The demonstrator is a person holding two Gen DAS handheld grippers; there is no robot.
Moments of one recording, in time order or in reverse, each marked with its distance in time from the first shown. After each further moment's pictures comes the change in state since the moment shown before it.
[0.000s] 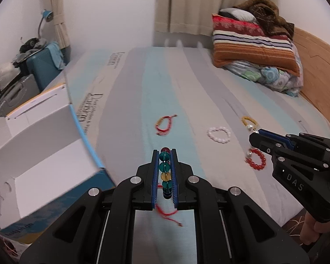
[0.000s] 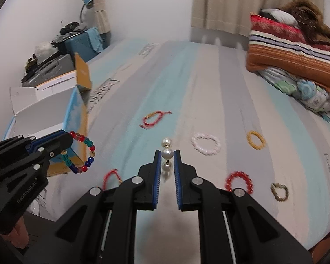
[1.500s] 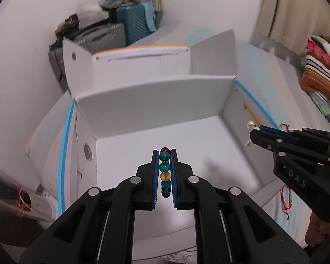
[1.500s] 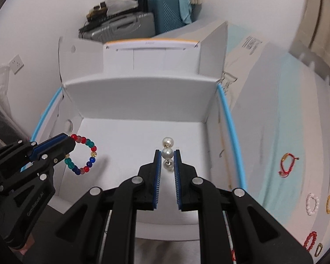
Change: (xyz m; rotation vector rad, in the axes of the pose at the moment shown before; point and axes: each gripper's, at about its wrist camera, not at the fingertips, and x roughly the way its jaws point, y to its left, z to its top) left arm -0.024 0.271 -0.052 -0.351 0.133 0.313; right arm 0.115 0.285 0.058 -0.331 0.185 0.277
